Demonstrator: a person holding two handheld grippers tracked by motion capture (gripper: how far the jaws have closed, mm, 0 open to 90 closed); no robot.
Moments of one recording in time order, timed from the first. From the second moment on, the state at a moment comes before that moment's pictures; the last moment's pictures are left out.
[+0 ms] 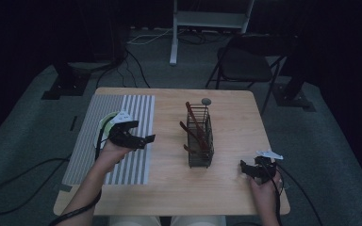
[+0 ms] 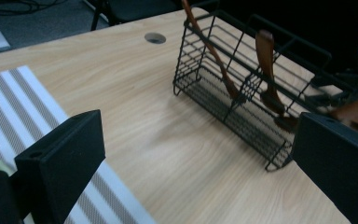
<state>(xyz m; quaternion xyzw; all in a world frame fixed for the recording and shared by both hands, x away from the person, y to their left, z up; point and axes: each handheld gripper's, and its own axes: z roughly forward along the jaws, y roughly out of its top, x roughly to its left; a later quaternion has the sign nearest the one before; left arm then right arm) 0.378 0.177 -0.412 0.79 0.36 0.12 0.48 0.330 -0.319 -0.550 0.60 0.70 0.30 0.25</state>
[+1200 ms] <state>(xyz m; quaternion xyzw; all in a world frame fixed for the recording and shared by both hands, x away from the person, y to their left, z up) 0.467 0.079 -0.402 0.81 0.35 0.13 0.46 0.330 -0.319 -0.550 0.60 0.70 0.30 0.25</state>
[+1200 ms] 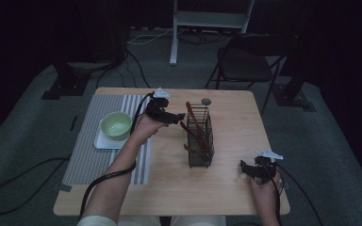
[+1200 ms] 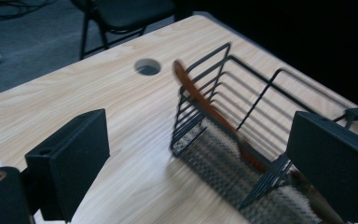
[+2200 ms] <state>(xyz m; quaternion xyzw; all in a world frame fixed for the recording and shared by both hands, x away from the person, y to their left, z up) 0.515 0.041 -0.427 0.81 0.35 0.10 0.46 0.330 -0.319 -0.550 0.60 0.70 0.30 0.25</state>
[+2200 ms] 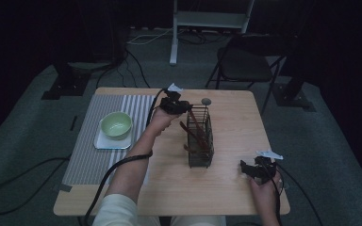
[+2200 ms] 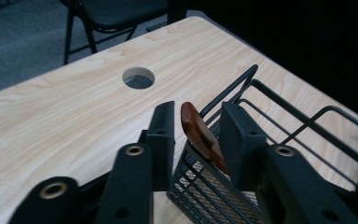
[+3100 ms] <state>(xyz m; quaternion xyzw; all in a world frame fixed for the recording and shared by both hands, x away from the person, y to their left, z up) 0.473 0.036 -0.410 0.78 0.32 0.09 0.54 0.329 -0.319 -0.550 0.60 0.70 0.30 0.25</state>
